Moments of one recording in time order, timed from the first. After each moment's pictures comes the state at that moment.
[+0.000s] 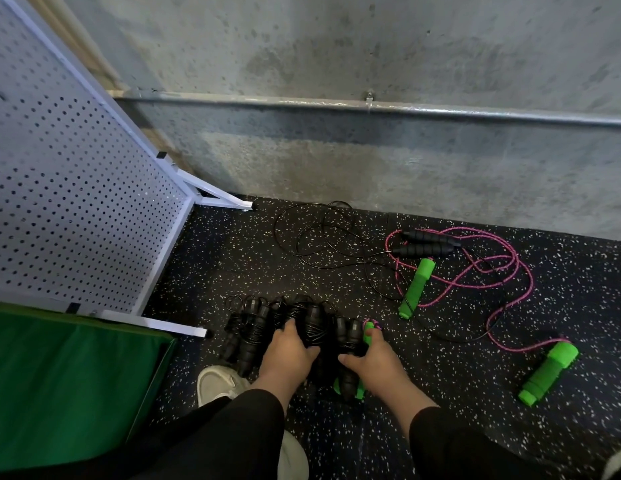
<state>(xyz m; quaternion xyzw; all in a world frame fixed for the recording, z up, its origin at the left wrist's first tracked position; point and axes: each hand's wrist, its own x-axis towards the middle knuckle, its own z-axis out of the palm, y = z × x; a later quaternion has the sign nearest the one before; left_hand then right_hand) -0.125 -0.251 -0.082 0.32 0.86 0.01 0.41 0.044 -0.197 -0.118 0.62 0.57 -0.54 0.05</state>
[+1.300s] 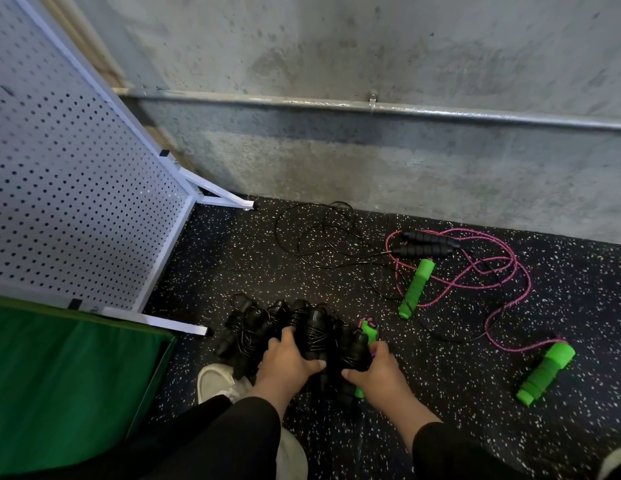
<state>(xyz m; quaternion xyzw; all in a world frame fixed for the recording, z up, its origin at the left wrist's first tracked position) -0.126 -0.271 -0.087 0.30 0.85 0.00 0.42 0.057 -0.220 -0.122 0.63 0.56 -0.53 0.05</state>
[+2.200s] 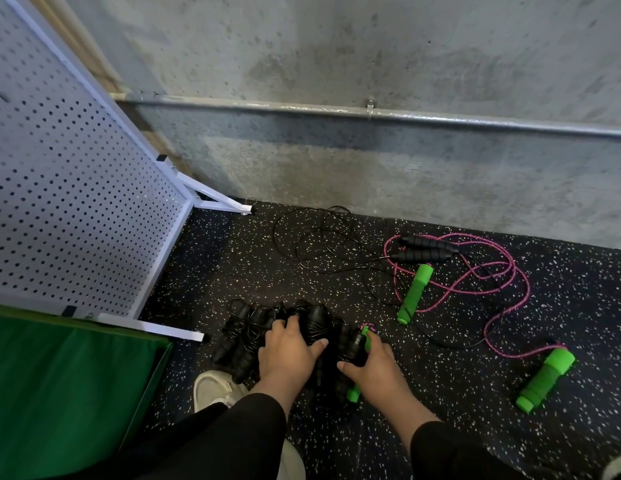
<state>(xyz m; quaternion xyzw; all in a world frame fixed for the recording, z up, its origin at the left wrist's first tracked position) -0.121 -0.246 -0.078 0.38 0.87 0.00 0.32 0.050 -0.206 -0.118 0.61 0.59 -0.52 0.02</state>
